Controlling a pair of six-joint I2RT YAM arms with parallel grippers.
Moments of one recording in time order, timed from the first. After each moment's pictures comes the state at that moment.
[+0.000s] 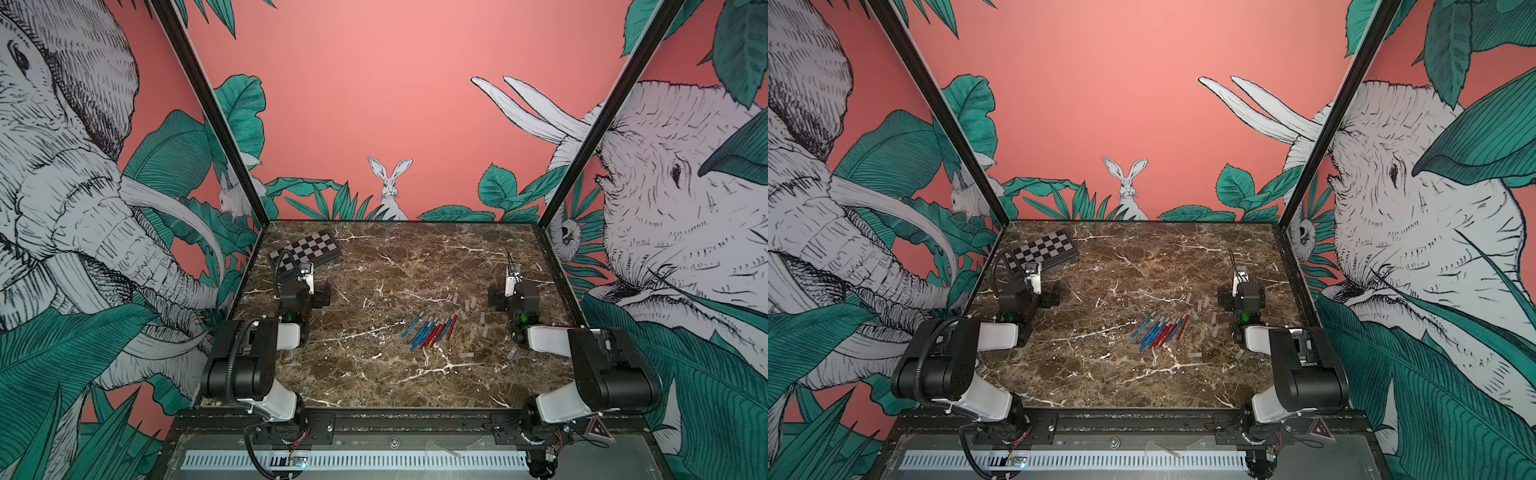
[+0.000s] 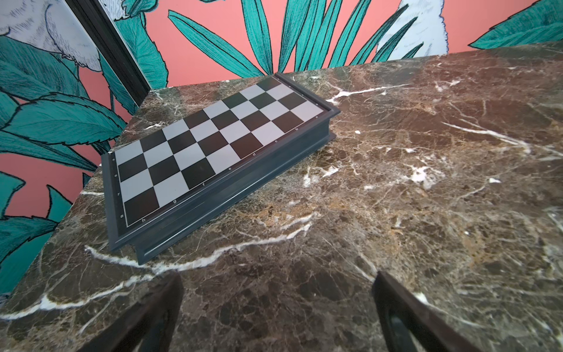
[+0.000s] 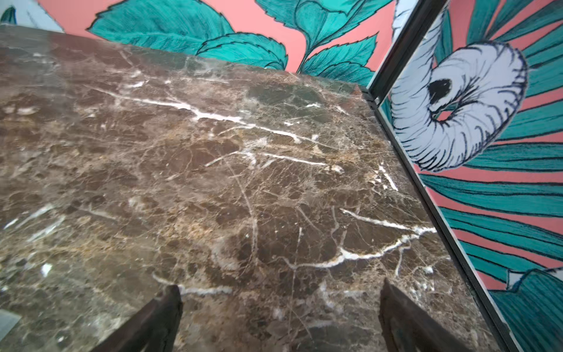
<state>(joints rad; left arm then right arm) -0.02 1.55 0.43 0.74 0.01 0.13 0.05 1.52 0.42 0.67 0.19 -0.10</state>
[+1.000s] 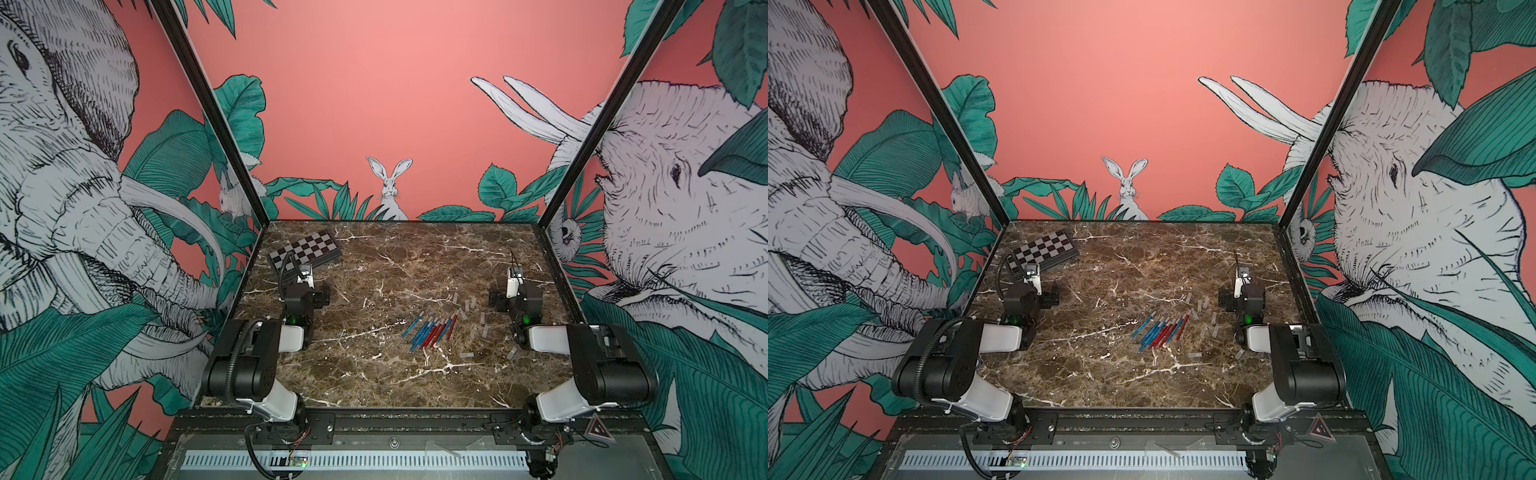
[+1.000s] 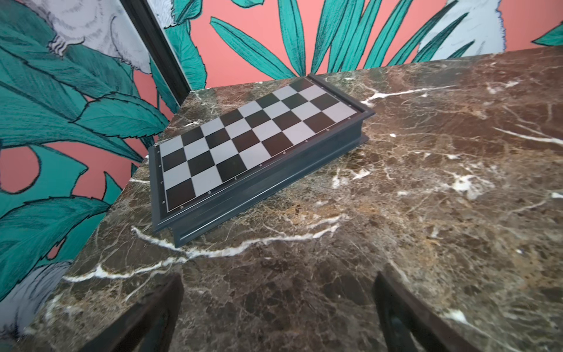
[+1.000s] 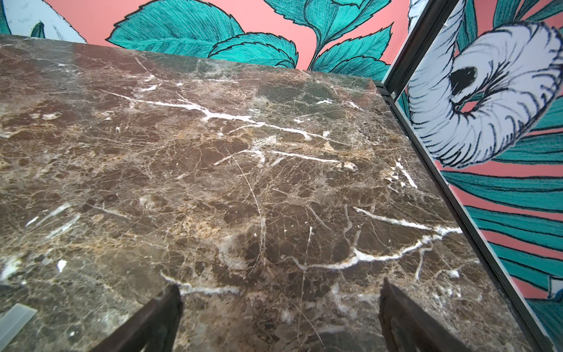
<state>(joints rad) -0.07 1.55 0.40 0.79 -0.16 0.12 0.02 1.53 0.41 0.69 0.11 -0.09</state>
